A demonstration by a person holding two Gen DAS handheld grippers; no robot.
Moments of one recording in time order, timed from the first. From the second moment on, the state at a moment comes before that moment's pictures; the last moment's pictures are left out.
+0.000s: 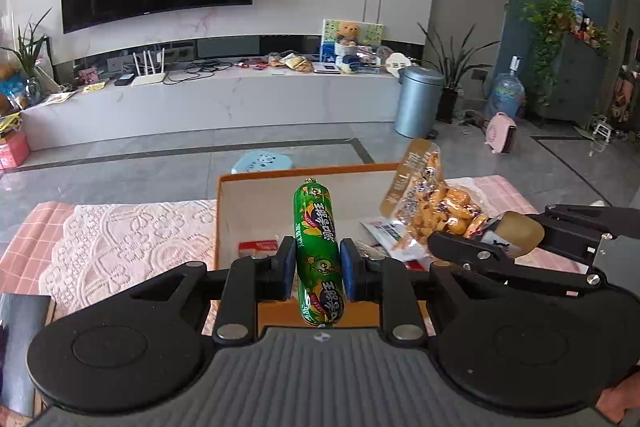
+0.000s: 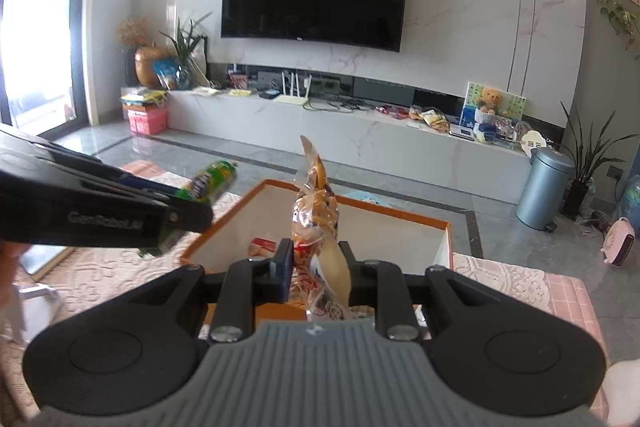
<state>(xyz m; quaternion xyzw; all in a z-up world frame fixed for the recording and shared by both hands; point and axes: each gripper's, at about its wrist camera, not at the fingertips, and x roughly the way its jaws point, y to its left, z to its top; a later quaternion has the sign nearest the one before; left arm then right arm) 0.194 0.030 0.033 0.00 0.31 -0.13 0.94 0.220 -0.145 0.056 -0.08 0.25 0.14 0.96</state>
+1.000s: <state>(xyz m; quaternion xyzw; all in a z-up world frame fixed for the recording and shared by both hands) 0.298 0.033 -0.056 0.00 0.42 -0.11 0.90 0.385 -0.114 -0.053 -0.22 0.38 0.10 0.89</state>
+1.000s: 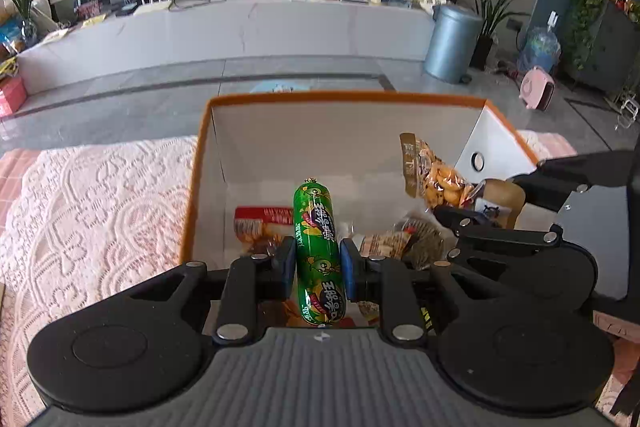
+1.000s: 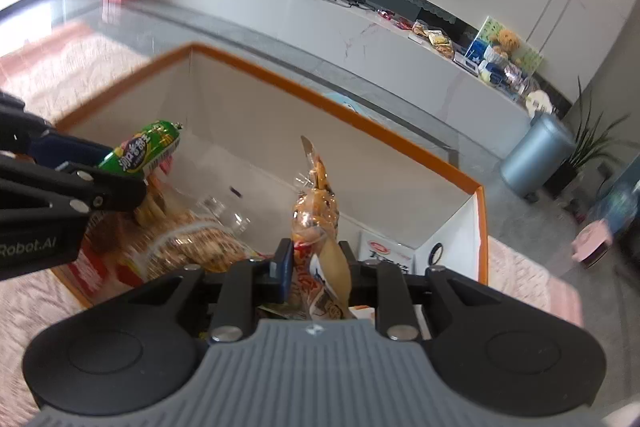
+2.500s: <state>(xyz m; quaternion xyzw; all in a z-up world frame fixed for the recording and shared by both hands) 0.278 0.007 -0.047 0.08 0.40 -0.02 0.91 0.376 -0.121 -0.017 -0.22 0.39 0.10 0.89</state>
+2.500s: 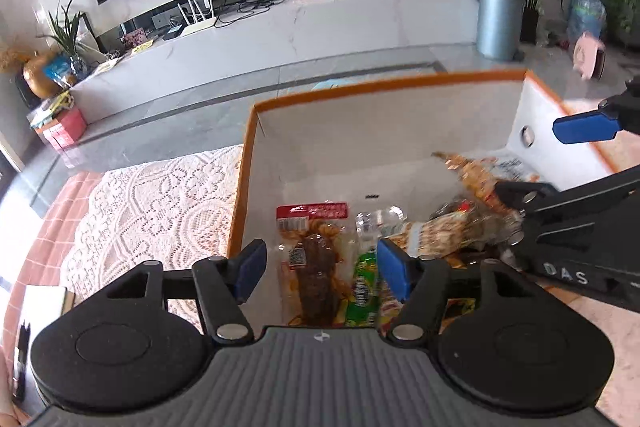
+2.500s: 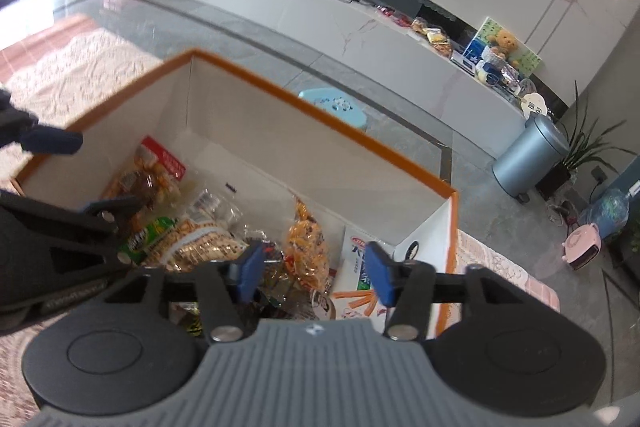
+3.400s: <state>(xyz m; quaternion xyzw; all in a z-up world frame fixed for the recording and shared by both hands) 0.133 0.012 0.032 0.11 0.22 0.01 0.97 0.204 -0.155 0.114 -0.16 0.24 0.12 0.95</state>
